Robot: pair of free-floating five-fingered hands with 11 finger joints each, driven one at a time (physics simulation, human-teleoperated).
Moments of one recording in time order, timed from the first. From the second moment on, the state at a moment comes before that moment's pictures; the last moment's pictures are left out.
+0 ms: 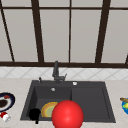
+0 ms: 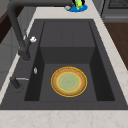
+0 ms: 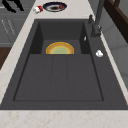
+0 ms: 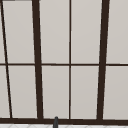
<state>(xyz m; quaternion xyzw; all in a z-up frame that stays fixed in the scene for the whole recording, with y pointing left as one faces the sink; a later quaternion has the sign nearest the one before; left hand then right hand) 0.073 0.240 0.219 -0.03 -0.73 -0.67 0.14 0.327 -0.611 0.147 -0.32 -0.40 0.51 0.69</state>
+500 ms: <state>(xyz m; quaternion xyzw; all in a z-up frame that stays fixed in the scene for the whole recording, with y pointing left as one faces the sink) 0.073 0.240 0.219 -0.03 -0.73 -0.67 0.14 0.354 -0.640 0.134 -0.36 -0.49 0.48 0.63</state>
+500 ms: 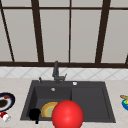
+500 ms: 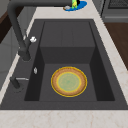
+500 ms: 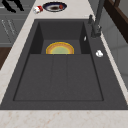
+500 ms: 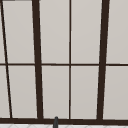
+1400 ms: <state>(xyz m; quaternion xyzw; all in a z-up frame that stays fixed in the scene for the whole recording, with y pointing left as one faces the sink) 0.073 0.240 0.219 -0.03 -0.73 -0.67 0.14 0.312 -0.641 0.149 -0.34 -0.43 0.51 0.66</state>
